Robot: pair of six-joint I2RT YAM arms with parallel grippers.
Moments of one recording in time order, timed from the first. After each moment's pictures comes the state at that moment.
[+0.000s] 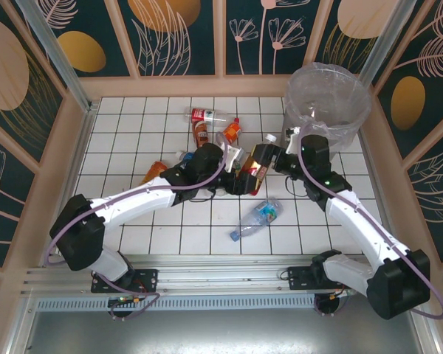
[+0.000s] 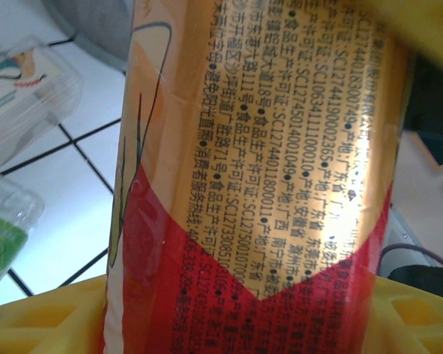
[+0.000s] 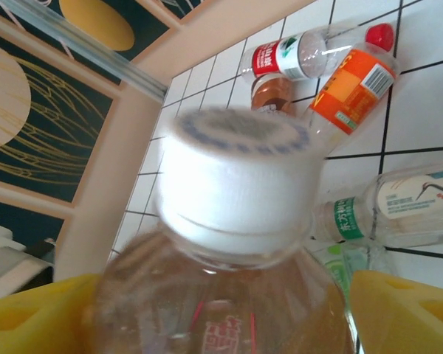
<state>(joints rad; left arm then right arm) -0.86 1.54 1.08 -0.06 0.36 -0.55 0.38 1.08 0.81 -0.12 -0.42 0.68</state>
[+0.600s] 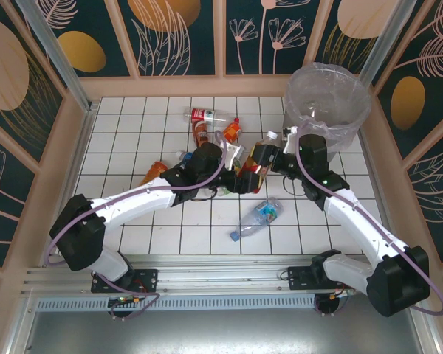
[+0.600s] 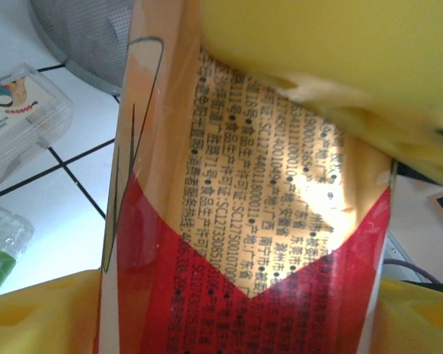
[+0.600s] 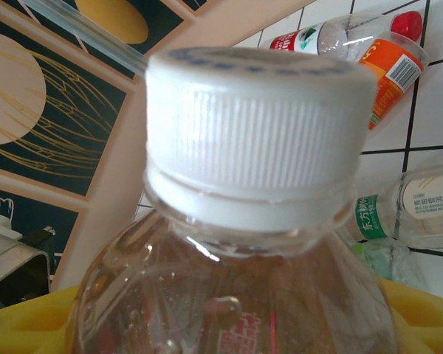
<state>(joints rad) -0.86 1.54 1.07 0.01 0.36 -0.57 0.39 1.10 0.81 -0.09 -0.45 0.70</state>
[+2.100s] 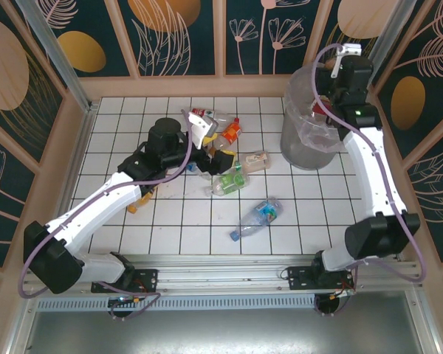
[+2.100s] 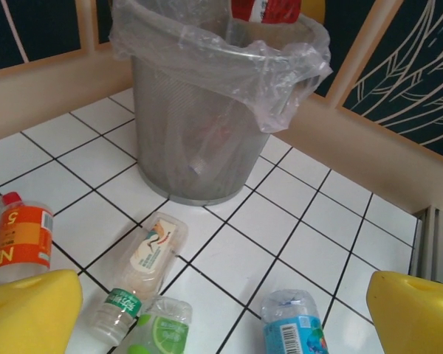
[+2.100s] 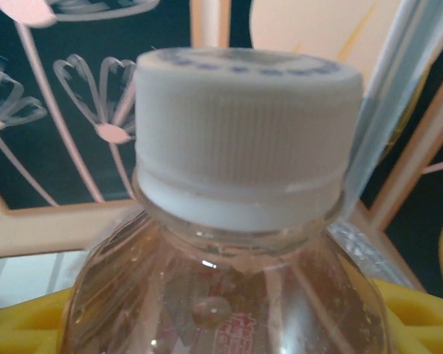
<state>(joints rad) -0.65 1.33 1.16 -0.16 0.41 -0.12 0.10 1.52 1.69 -0.45 0.26 -0.01</state>
